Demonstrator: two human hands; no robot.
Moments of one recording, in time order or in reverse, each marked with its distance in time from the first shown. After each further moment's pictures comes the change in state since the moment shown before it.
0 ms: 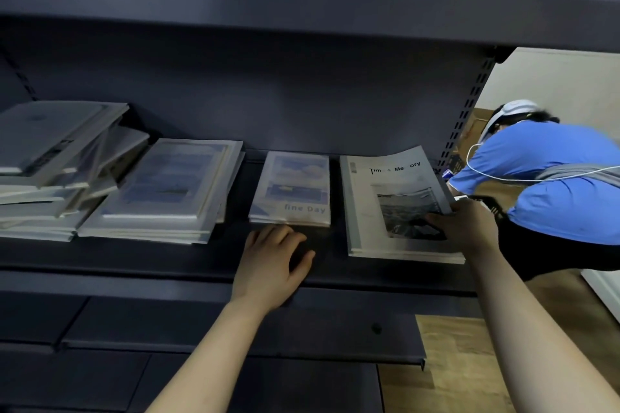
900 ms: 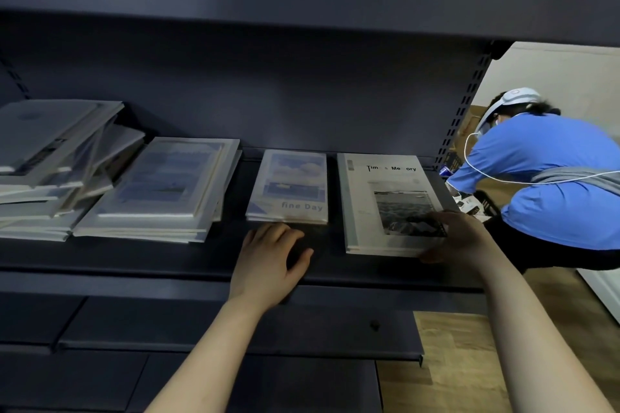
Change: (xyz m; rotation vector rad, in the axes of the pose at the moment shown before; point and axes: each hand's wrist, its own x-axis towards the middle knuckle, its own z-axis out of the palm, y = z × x) left_hand 0.000 0.000 0.000 -0.034 -0.005 -0.021; right_hand -0.029 0.007 -0.014 -0.032 -0.274 -0.214
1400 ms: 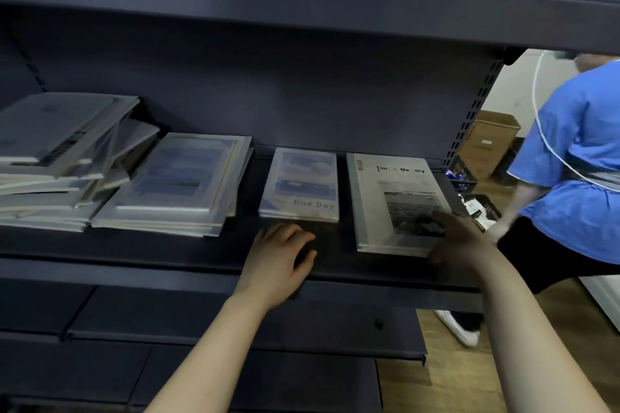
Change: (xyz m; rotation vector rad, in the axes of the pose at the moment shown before) left_hand -0.007 -0.006 -0.013 -0.053 -0.034 0.081; right_hand -0.005 -0.029 0.002 -0.018 -0.120 0.116
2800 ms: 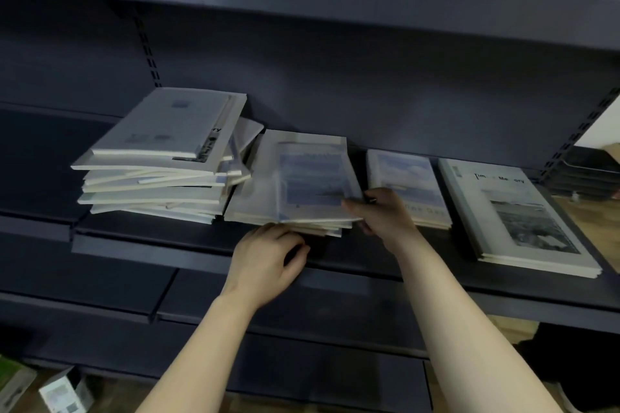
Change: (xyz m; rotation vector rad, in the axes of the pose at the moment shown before) left_hand -0.079 -0.158 -0.101 0.026 0.125 -0.057; right_hand -0.010 -0.273 0.144 0.770 -0.096 -0.144
